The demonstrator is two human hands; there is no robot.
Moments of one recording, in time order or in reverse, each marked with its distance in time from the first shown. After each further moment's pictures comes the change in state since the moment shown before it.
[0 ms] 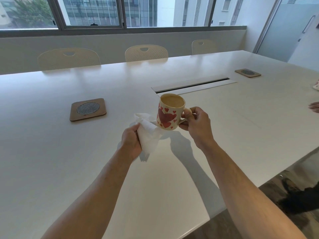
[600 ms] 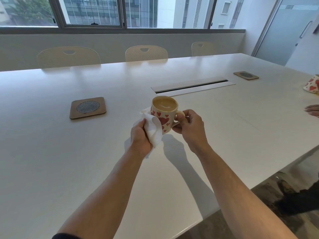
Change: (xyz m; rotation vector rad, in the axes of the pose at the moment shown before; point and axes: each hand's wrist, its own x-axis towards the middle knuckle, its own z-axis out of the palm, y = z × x) left_hand -0.004 -0.011 0.028 -0.151 -0.187 0.029; right_hand -0.022 -0.007 0.013 0.014 -0.055 -0.016
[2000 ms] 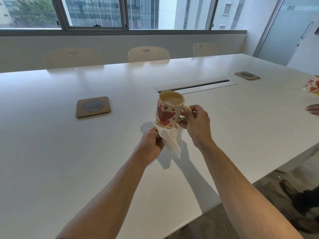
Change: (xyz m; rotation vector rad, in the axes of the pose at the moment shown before) left_hand -0.043 -0.013 0.014 0.085 -0.019 -0.040; right_hand -0.004 -0.011 -0.001 -0.049 0.125 -0.036
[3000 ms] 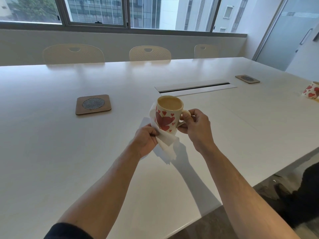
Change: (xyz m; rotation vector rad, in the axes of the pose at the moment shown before) left_hand 0.016 0.020 -0.022 0.069 0.086 -0.045; right_hand -0.008 -0.002 0.000 0.000 -0.097 0.026
